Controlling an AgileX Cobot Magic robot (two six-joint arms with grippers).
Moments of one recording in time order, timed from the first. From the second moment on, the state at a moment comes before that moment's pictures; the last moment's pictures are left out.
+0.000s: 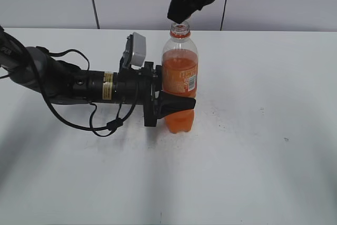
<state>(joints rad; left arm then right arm) -0.35 2.32 -1.23 1.30 -1.20 -0.64 0.60 1.88 -1.90 0.18 1.22 -0.89</state>
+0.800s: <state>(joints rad) -0.35 2.32 -1.23 1.30 -1.20 -0.64 0.24 1.75 -1.59 0.04 1.09 -0.19</state>
